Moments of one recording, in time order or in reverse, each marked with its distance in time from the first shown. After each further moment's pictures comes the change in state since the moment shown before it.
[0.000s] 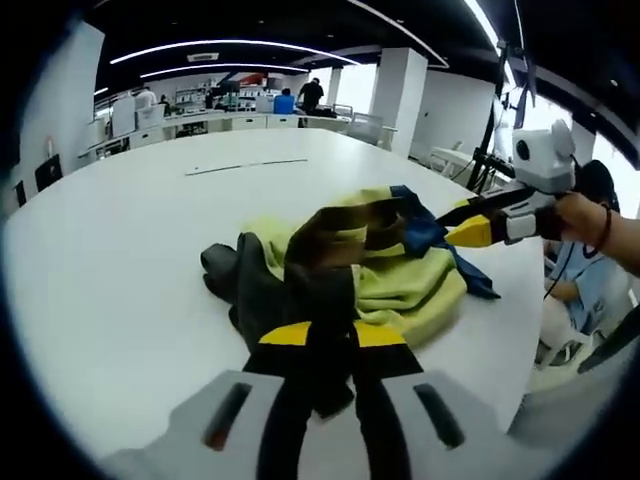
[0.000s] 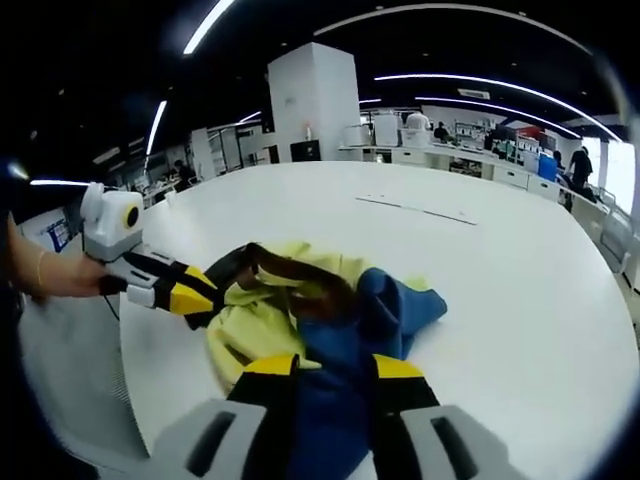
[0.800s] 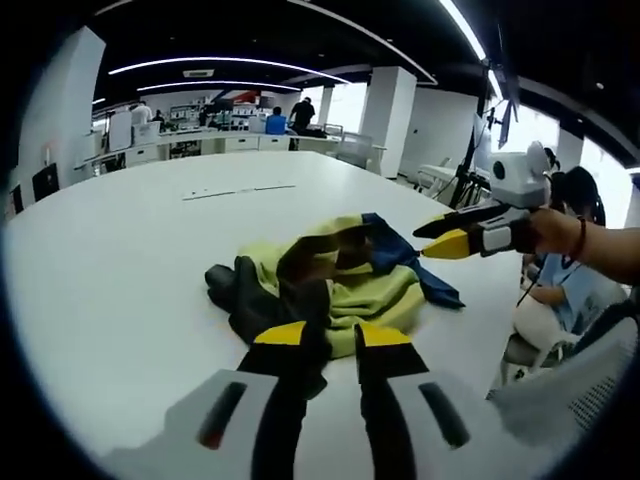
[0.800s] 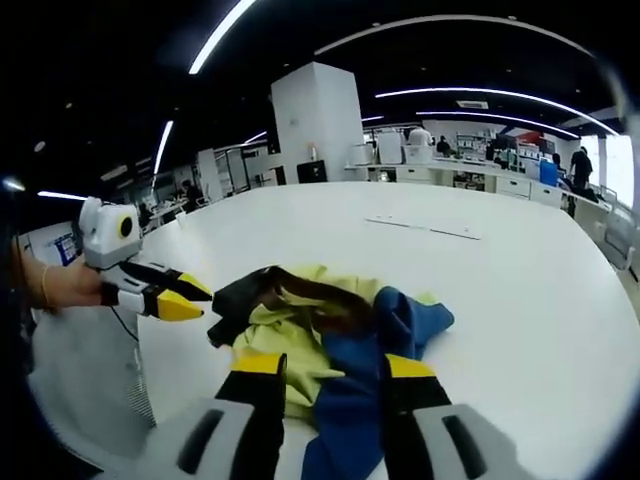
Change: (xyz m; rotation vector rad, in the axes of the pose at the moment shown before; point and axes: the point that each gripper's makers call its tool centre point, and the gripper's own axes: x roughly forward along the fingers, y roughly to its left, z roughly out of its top) left arm -0.038 -0.024 0.014 0.049 -0.072 -0.055; right arm -0.018 0.015 0.016 0.032 -0.096 0.042
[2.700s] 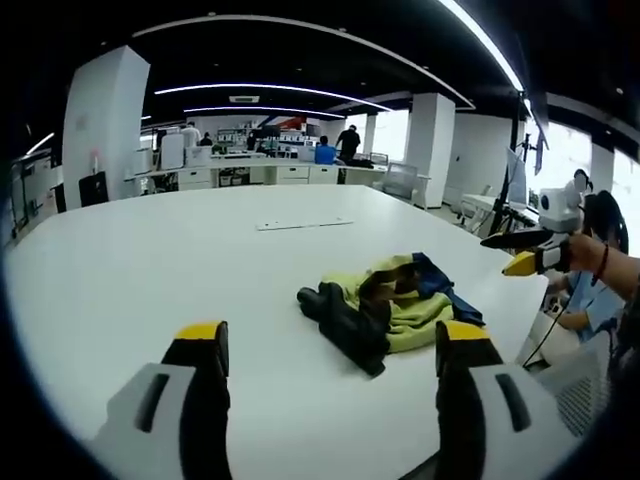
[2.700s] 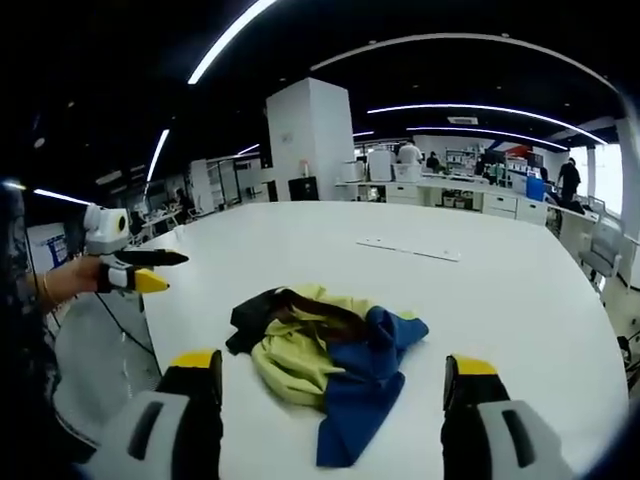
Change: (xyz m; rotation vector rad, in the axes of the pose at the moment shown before) left arm -0.103 0.051 0.032 -0.046 -0.142 0.219; right arm -0.058 0.012 0.022 -0.013 -0.070 -0.048
